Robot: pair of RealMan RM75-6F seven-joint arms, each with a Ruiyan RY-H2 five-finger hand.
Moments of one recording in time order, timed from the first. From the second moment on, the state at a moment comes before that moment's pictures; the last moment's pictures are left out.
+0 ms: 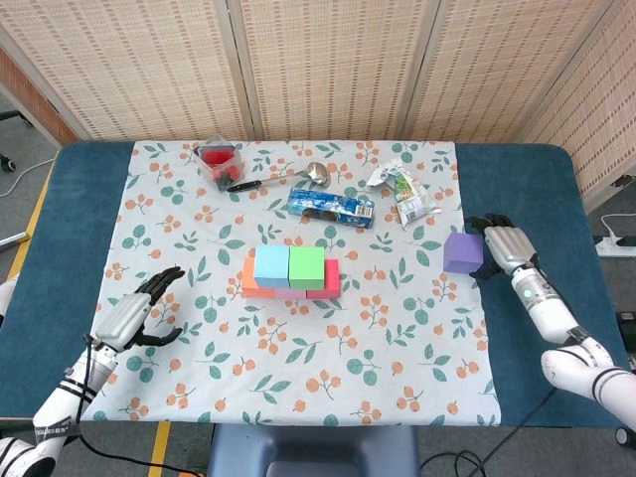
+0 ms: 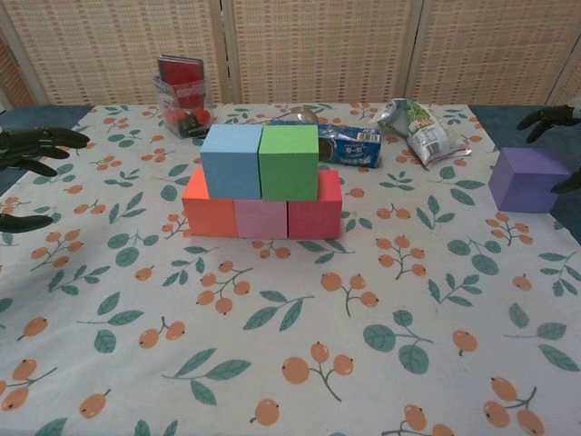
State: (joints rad) left arm -0.49 -1.22 -0.04 -1.57 1.44 1.06 -0.39; right arm 0.71 -1.38 0.09 -0.95 -1.23 0.67 0.31
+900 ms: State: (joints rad) left arm -0.47 -1.21 -0.04 -1.56 1.43 1.07 -0.41; right arm 0.73 -1.27 0.15 -1.16 -1.35 0.80 0.42
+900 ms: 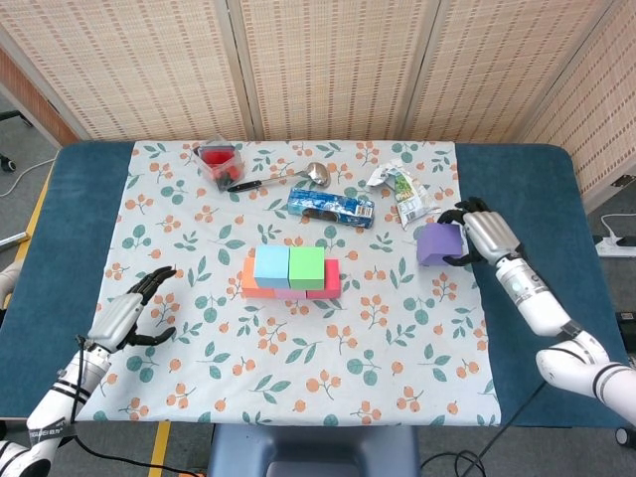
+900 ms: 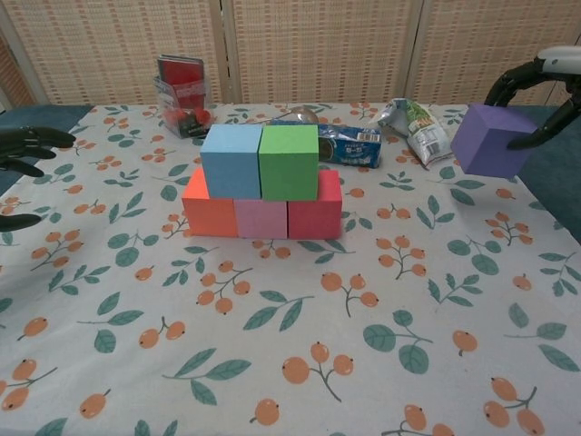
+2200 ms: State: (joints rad) left arm -0.43 -1.25 -0.07 -1.55 1.37 1.09 -0.27; right arm 1.34 -1.32 0.30 -1.77 -0.31 0.99 -0.58
